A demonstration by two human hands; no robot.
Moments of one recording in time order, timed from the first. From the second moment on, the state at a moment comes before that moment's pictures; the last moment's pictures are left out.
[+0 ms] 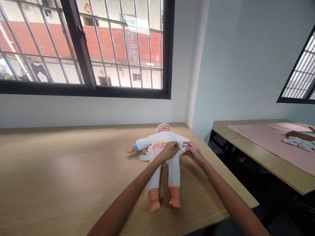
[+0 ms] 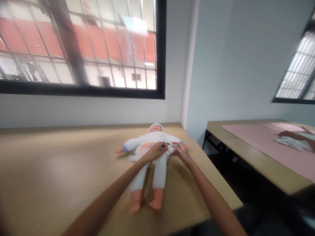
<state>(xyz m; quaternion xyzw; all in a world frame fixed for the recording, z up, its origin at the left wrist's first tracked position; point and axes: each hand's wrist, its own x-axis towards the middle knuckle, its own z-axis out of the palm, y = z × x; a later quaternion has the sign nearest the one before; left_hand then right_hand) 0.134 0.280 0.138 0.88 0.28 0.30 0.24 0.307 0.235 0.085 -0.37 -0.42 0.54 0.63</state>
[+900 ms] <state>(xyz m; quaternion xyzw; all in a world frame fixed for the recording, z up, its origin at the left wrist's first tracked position) 0.136 0.283 0.132 0.88 0.27 0.32 0.23 0.305 0.236 0.083 -0.37 -0.43 0.52 0.65</state>
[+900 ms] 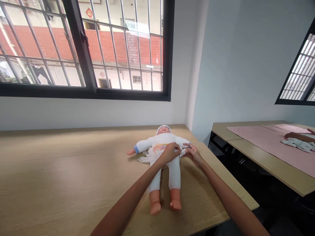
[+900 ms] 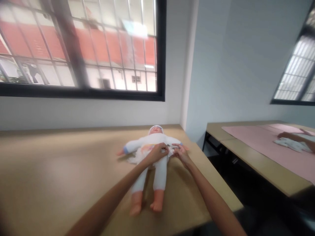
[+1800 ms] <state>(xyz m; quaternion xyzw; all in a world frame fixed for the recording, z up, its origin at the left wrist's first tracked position) 0.123 0.275 0.157 0.88 0.29 0.28 0.25 0.304 0.237 0.083 -0.37 -0.44 0.52 0.63</state>
